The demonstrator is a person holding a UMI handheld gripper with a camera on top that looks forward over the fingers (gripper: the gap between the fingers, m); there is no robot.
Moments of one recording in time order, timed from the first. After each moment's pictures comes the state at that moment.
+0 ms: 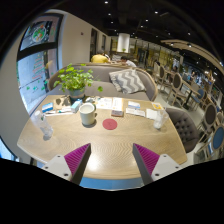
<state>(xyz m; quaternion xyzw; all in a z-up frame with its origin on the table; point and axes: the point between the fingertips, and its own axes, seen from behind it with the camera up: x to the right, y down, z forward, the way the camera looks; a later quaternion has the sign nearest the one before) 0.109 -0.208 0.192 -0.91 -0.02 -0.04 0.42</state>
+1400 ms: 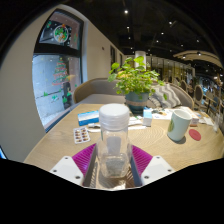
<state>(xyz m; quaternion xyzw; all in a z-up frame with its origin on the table) -0.269 -0.039 0.037 -0.84 -0.06 0.05 0.54</state>
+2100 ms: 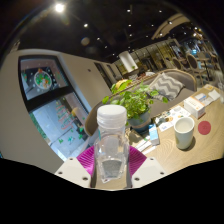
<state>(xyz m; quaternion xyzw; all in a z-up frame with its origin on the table) -0.255 0.003 0.181 -0.79 0.10 0.24 0.55</state>
